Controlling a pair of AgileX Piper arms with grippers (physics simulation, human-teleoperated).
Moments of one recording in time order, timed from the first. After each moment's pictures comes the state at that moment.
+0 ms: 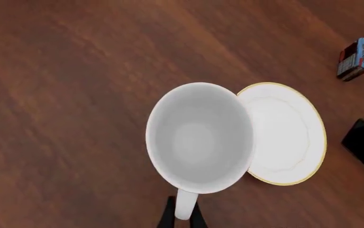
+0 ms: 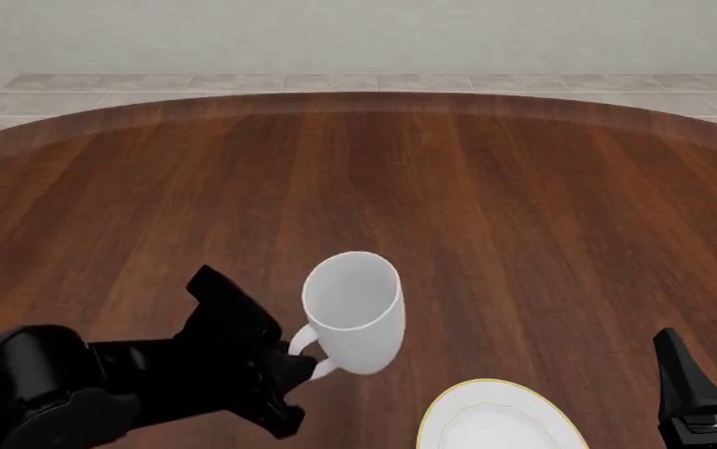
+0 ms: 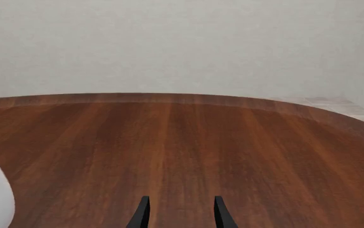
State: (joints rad) left arm -0.87 1.14 -0.59 0.26 -0.15; right arm 0.00 0.00 0.00 0.00 0.00
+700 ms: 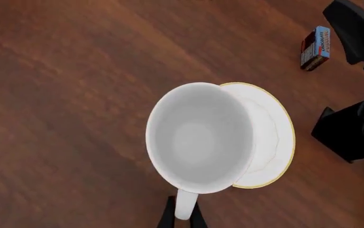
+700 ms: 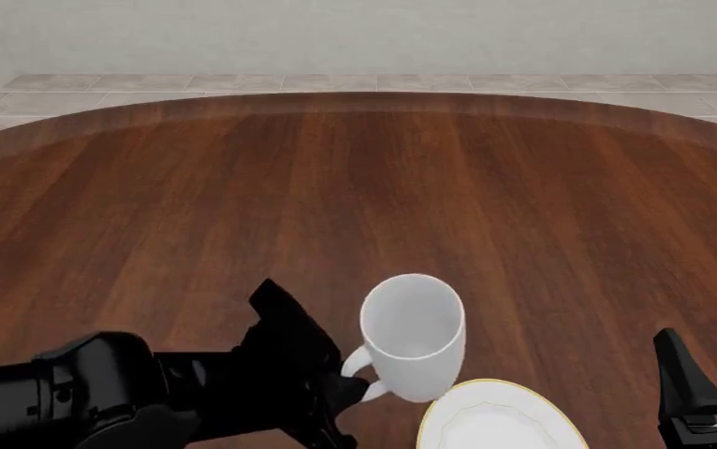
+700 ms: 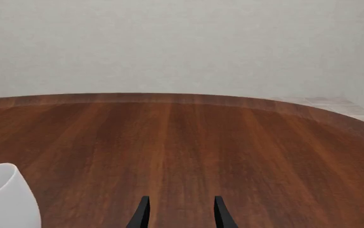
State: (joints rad) left arm -1.01 1.27 -0.66 0.19 -0.15; right arm 0.00 0.00 0.00 0.00 0.00
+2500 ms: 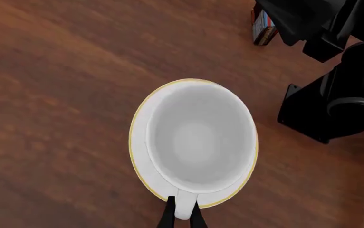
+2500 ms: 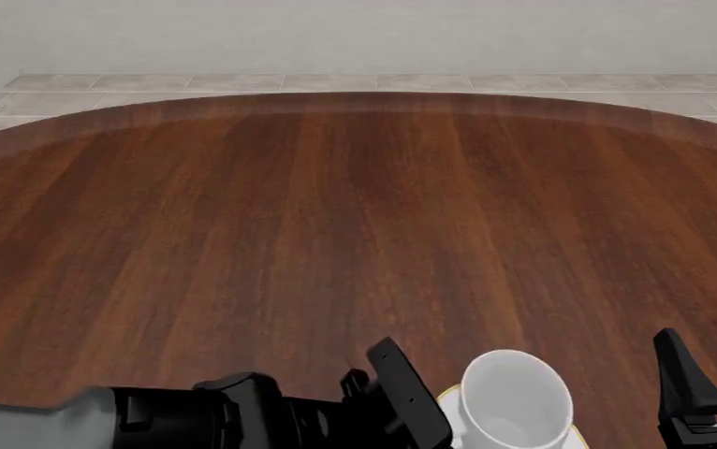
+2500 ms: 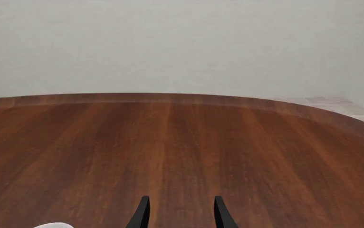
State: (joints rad) left arm -1.21 1.57 -0.79 0.09 -0.11; right arm 0.00 0.00 0.00 0.00 0.00
